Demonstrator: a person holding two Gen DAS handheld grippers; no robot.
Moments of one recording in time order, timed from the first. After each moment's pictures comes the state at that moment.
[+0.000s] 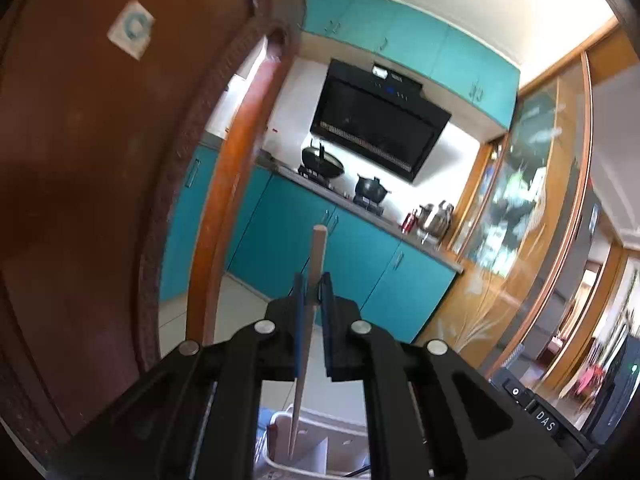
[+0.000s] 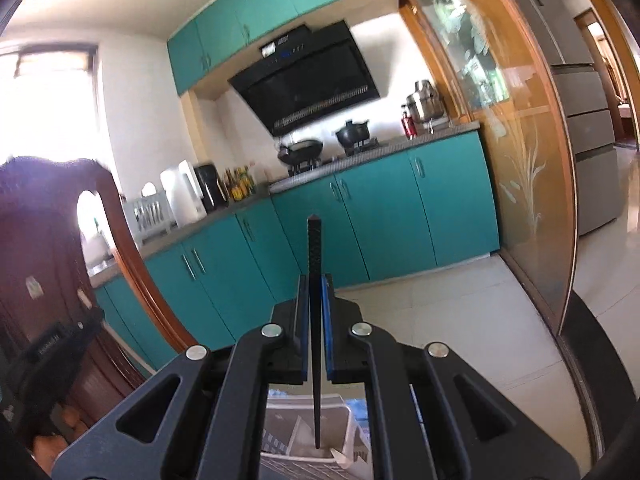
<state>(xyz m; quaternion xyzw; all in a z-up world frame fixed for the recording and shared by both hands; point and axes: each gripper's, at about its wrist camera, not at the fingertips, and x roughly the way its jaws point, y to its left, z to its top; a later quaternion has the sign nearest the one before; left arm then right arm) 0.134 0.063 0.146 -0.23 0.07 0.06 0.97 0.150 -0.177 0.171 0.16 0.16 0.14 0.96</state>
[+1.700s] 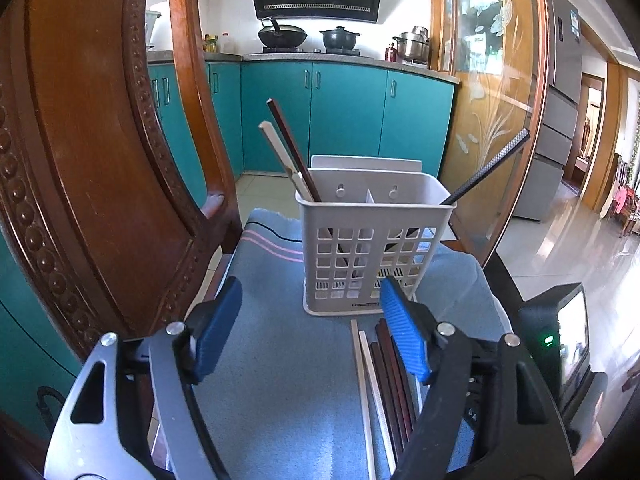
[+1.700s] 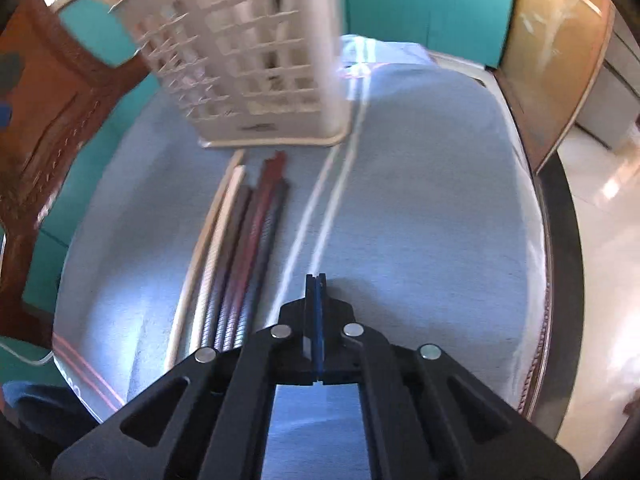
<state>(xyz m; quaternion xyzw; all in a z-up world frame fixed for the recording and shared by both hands) 0.079 0.009 0.022 -0.02 0.29 0.02 0.96 0.085 -0.134 -0.067 0.01 0.53 0.12 0.84</state>
